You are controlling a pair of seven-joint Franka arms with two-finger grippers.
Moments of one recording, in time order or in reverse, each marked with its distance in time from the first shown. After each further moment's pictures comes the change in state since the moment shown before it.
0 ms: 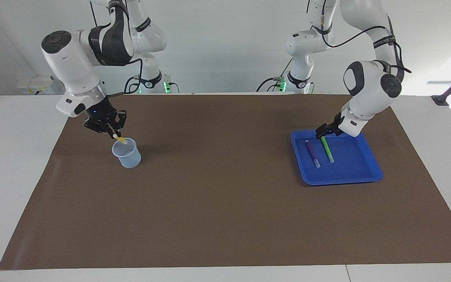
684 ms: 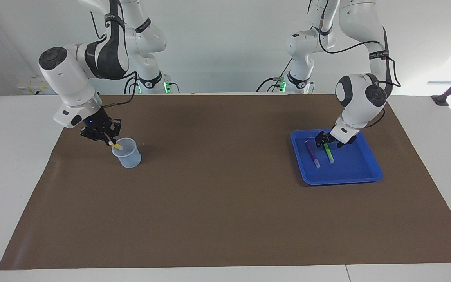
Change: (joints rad) left arm 0.018 0.034 0.000 -0.110 0.075 0.231 0.136; right arm -0.030 0.027 0.009 -0.048 0.000 0.040 -0.034
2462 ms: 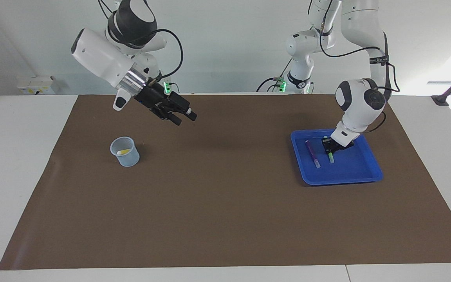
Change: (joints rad) left arm 0.014 0.040 -0.005 -0.014 0.042 0.087 0.004; right arm 0.303 -0.025 0.026 0.110 0.832 0.125 0.718
